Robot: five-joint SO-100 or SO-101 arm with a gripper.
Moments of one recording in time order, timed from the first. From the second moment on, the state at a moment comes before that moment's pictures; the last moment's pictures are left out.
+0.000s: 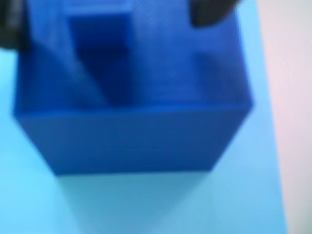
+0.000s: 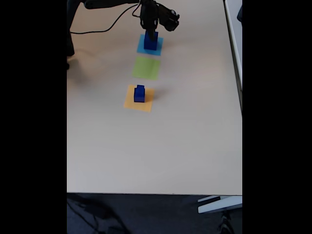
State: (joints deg) arm -12.2 61.7 60.6 74.1 109.8
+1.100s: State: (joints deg) arm -10.6 61.8 61.2 74.5 105.5
